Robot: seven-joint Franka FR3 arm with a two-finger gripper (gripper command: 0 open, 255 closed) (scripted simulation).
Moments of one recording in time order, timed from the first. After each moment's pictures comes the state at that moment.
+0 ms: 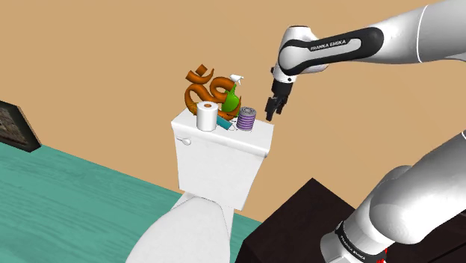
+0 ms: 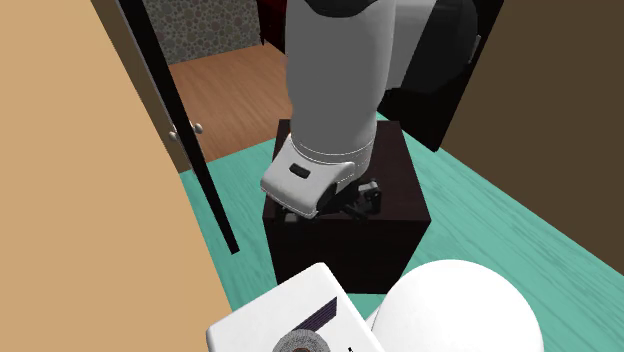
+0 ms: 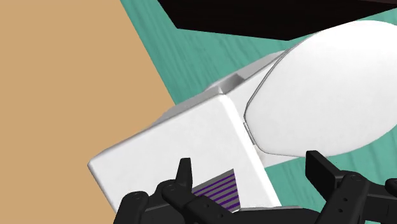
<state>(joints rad) 0.00 -0.19 -0.14 -2.21 -0.03 1.98 -0.32</state>
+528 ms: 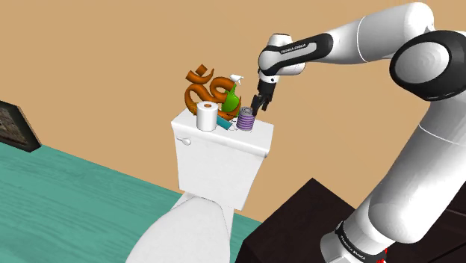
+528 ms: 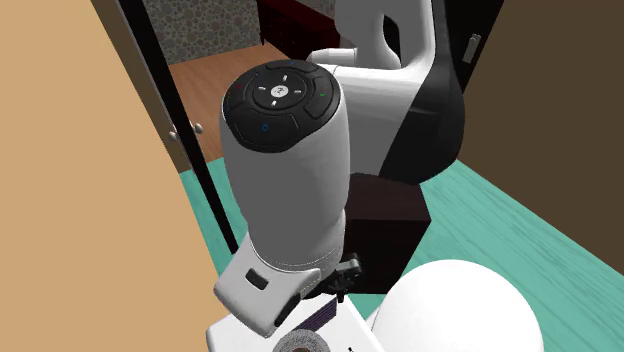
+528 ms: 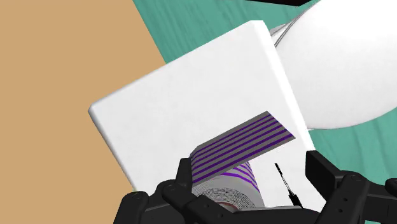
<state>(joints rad) -0.02 0.13 -0.17 -1.95 0.06 2.07 -0.41</state>
